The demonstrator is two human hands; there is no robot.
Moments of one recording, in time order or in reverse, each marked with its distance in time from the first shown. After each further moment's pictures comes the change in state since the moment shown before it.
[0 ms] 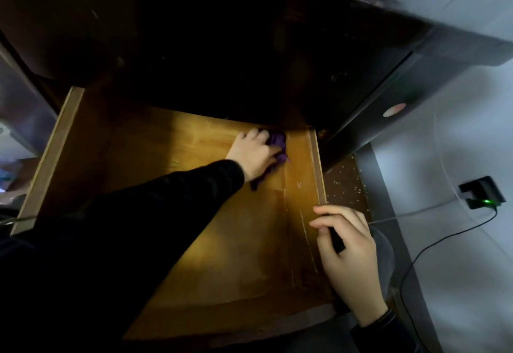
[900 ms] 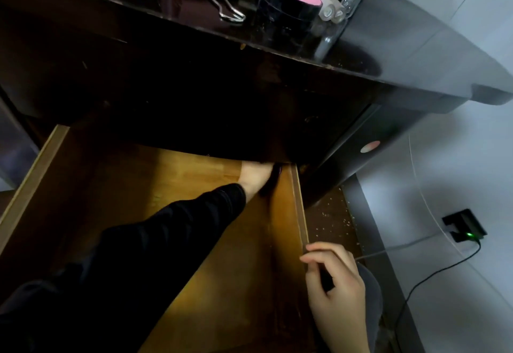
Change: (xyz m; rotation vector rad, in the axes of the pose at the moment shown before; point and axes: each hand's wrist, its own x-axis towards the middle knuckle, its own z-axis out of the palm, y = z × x) left_hand 0.052 0.039 -0.013 -1.333 0.249 -0.650; right_hand -0.002 0.002 -0.001 -0.016 0.103 0.061
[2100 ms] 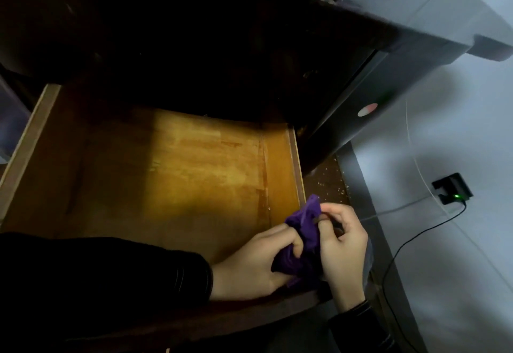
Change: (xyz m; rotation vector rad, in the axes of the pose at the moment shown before) left_hand -0.205 -0.033 -0.042 0.196 -0.691 0.514; right_hand -0.003 -0.002 -0.004 0.291 0.085 0.369
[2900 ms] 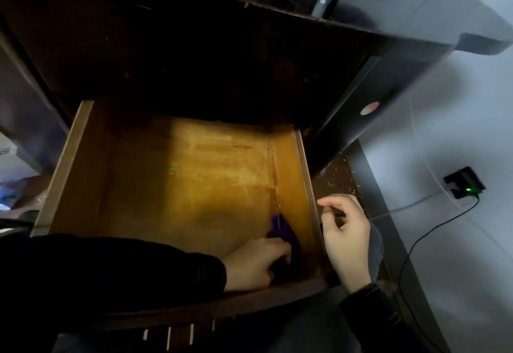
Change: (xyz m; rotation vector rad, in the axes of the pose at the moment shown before) left_hand -0.014 -0.036 -0.007 0.424 -0.290 -0.193; right_hand 0.005 0.005 0.002 -0.064 -0.037 -0.139
